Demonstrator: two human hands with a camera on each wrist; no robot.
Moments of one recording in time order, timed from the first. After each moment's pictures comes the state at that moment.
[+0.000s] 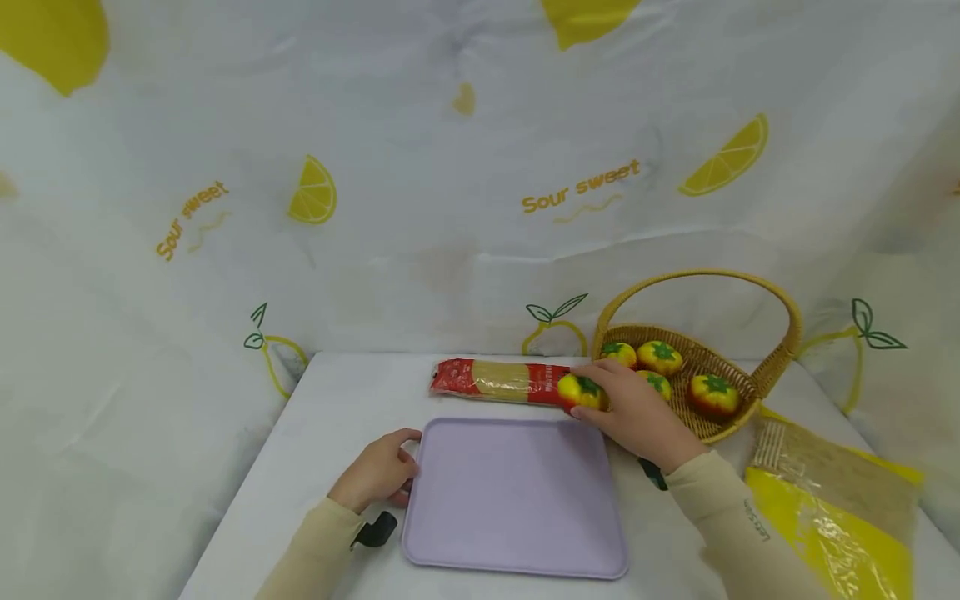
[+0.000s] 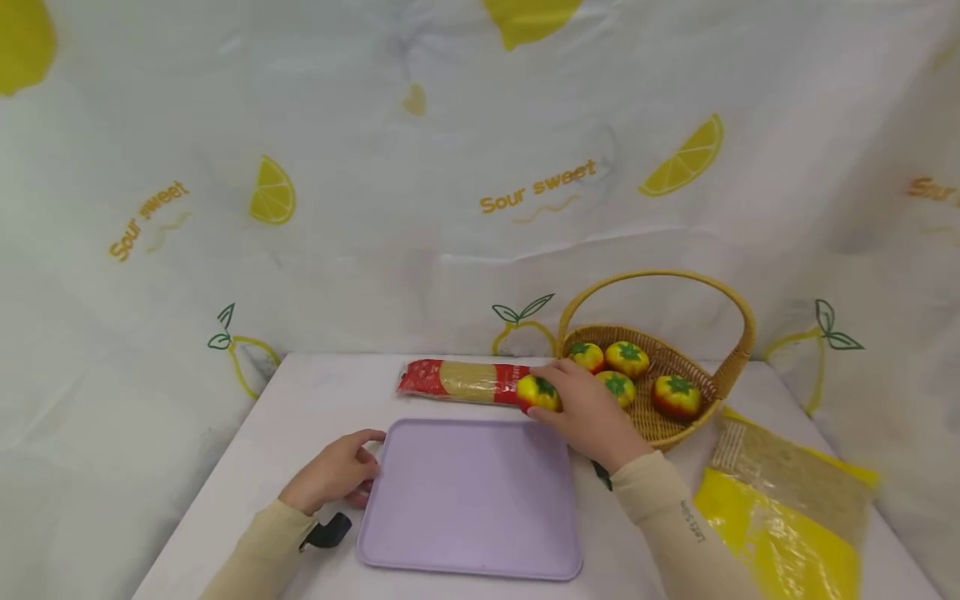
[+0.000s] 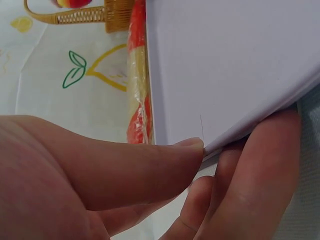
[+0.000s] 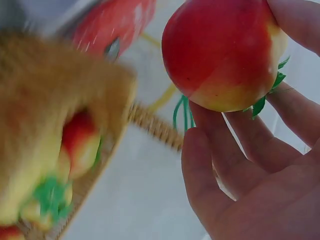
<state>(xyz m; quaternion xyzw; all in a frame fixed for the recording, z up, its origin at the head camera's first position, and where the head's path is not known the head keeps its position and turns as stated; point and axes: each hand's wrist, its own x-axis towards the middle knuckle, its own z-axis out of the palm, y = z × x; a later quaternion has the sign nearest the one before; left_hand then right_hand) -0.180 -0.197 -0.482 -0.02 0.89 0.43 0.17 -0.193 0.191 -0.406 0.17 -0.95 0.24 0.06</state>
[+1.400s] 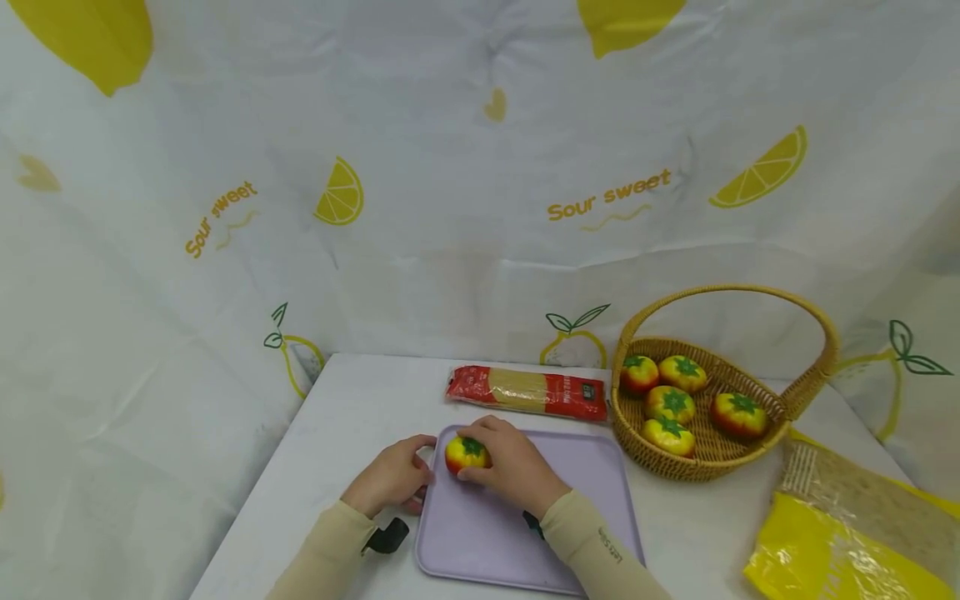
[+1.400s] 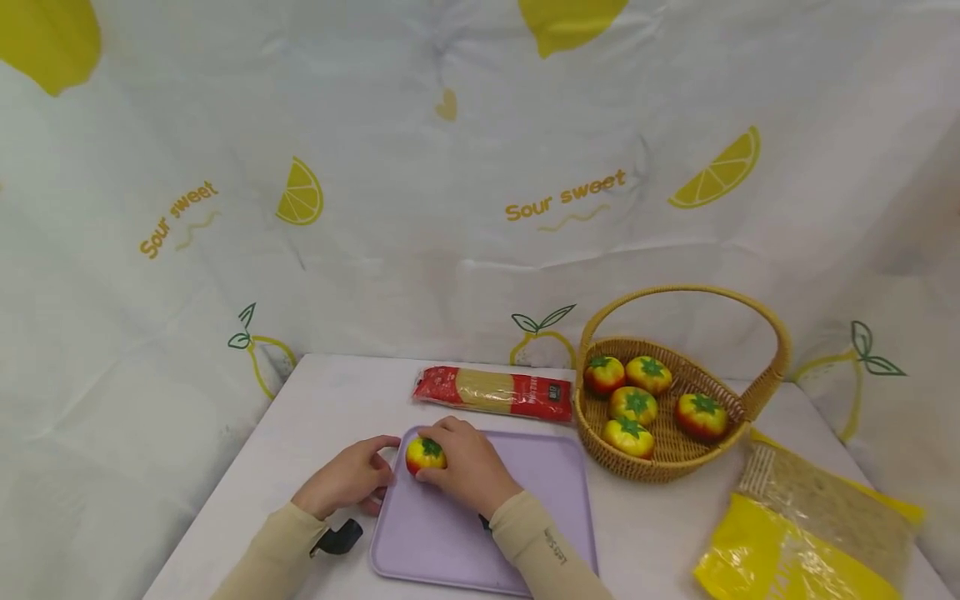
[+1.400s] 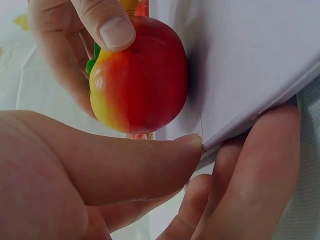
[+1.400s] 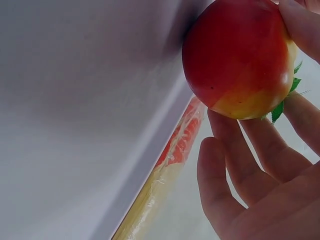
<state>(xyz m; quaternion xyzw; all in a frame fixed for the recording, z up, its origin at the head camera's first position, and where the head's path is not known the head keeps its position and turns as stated) -0.184 -0.199 -0.480 -0.02 0.88 0.43 0.19 -0.200 0.026 -0.484 0.24 -0.92 0.32 -0.03</state>
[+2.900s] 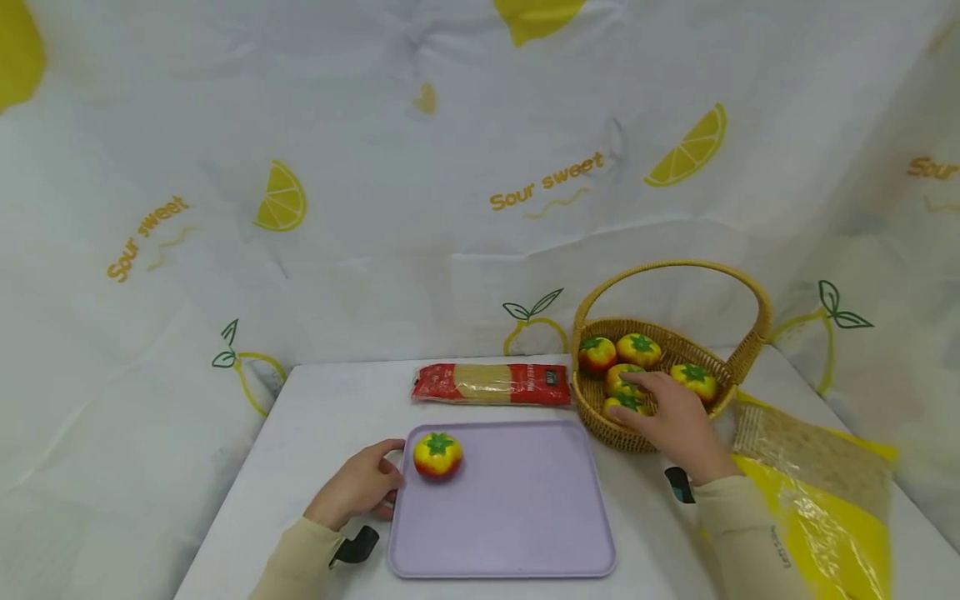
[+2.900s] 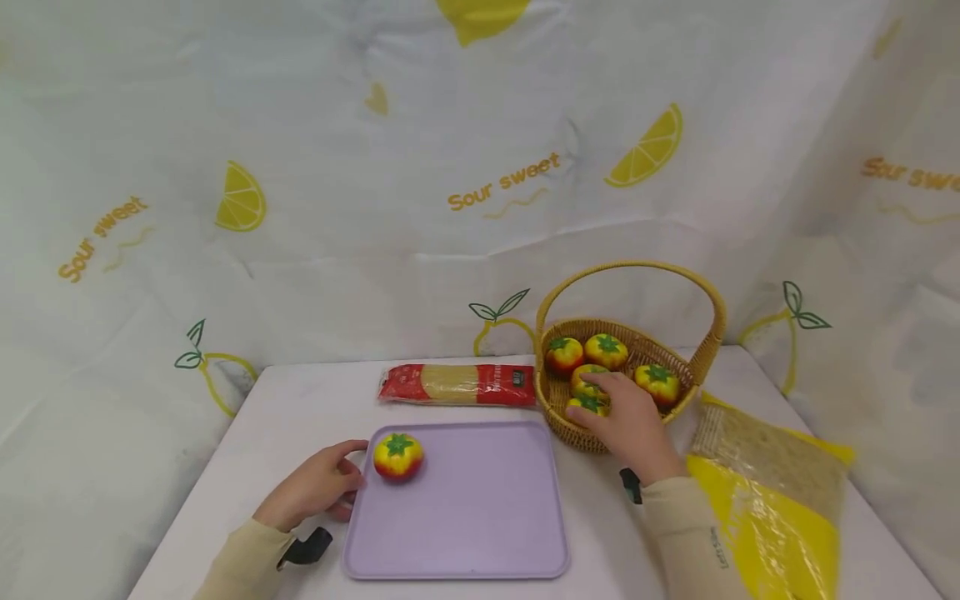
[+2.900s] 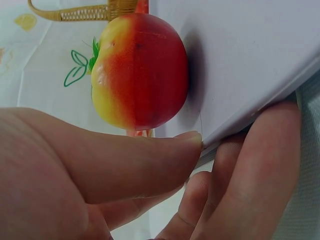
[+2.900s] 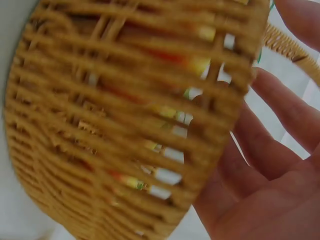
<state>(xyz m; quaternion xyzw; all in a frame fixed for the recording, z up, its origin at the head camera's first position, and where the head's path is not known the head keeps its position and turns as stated) -0.186 -0.199 -0.484 -0.02 0.88 0.43 0.20 -0.177 0.262 -0.445 0.04 -0.95 0.29 0.09</state>
